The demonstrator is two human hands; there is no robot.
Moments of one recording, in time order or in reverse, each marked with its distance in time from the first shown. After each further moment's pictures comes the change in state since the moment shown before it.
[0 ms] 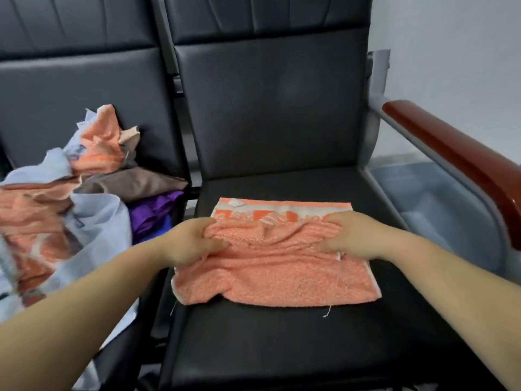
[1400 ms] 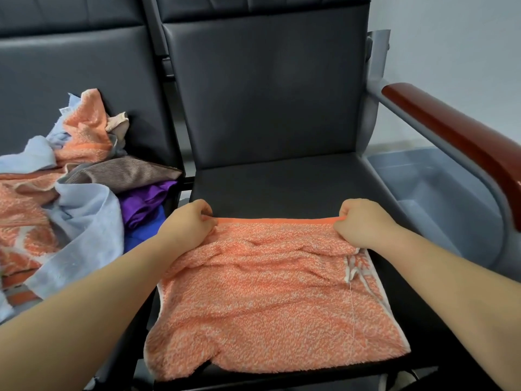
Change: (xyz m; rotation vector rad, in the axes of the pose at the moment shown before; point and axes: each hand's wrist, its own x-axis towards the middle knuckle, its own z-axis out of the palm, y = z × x) left_hand 0.041 -0.028 0.021 0.285 0.303 -0.148; right_hand 0.012 0.012 0.019 -0.191 0.302 0.224
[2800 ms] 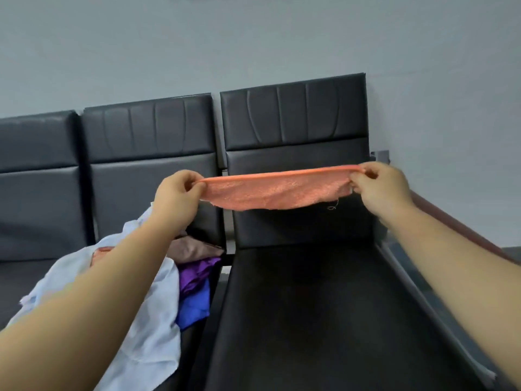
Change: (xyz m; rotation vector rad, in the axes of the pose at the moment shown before) left_hand -0.031 0.057 -0.231 -0.396 0.699 0.154; right_hand 0.014 -0.071 -0.182 0.856 0.578 -0.302
